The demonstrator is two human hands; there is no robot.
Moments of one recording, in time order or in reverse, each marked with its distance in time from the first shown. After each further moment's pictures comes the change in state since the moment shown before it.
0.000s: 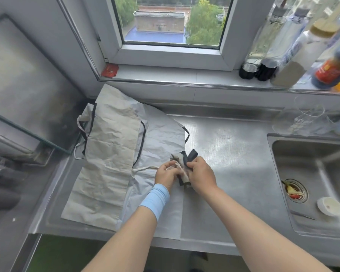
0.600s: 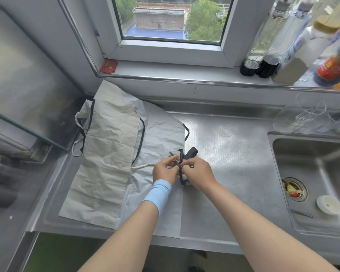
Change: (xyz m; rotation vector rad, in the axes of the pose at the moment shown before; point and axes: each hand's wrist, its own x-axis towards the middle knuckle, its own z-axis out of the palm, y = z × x) left_hand 0.015 -0.008 -0.005 0.362 0.101 0.272; right_hand 0.000 -0.011 -0.008 0.190 -0.074 0.075
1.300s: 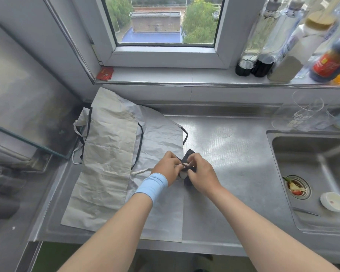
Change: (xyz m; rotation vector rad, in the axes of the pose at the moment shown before) left_hand 0.018 0.034 -0.007 0.991 -0.327 0.366; right_hand 0.006 0.028 -0.002 0.022 0.081 -0.162
